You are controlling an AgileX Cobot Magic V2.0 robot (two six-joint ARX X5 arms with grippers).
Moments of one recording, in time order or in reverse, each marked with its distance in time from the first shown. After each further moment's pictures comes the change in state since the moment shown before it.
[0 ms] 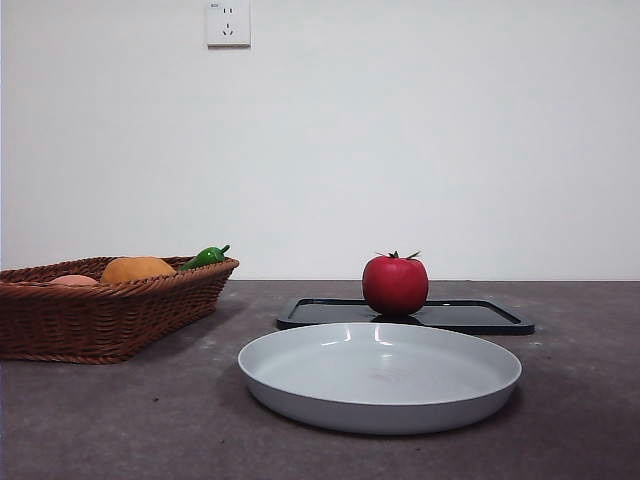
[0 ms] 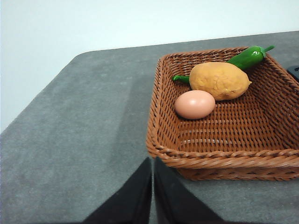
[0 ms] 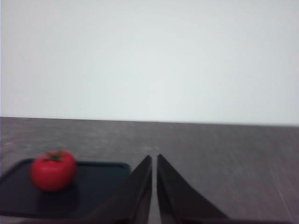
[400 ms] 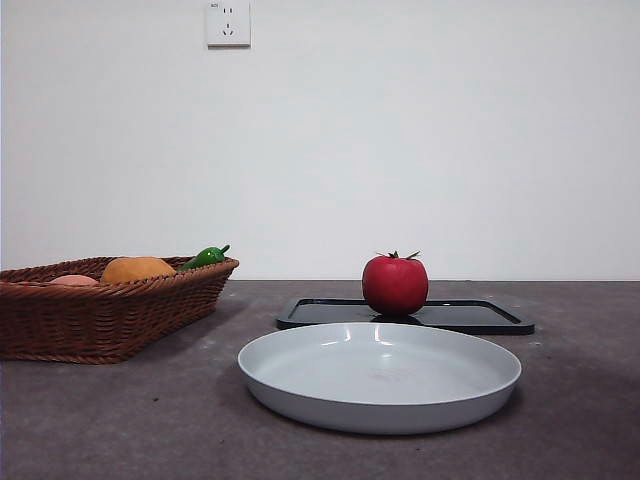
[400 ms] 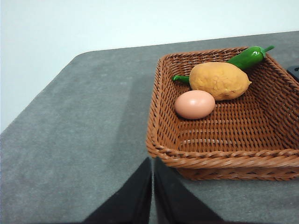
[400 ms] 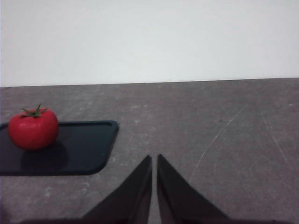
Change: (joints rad) left arm 0.000 0.000 0.000 0.000 0.000 0.000; right arm -0.004 -0.096 -0.153 -0.055 0.040 0.031
